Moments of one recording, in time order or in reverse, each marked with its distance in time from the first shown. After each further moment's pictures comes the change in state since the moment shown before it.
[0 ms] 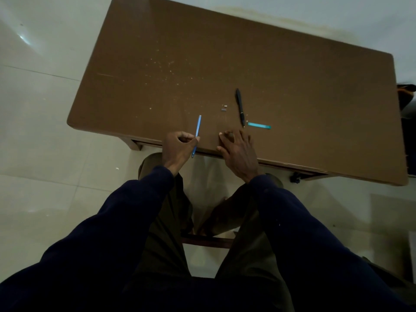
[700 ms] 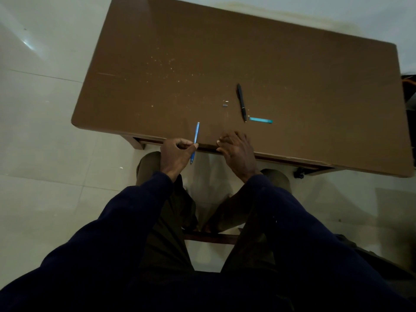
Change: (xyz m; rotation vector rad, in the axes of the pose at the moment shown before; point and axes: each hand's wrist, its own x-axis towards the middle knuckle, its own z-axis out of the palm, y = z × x) left_hand -0.023 -0.018 -0.011 0.026 -0.010 -0.004; right_hand -0.014 -0.010 0.012 0.159 0.081 -0.077
